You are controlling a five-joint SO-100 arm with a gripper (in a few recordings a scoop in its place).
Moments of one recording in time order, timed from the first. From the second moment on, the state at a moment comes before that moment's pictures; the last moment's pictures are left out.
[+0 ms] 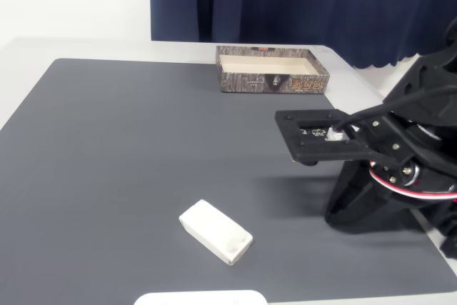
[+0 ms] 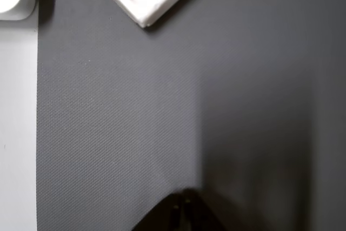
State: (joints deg) arm 4.6 190.5 178.8 79.2 0.4
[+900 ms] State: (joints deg) arm 4.6 190.5 178.8 79.2 0.4
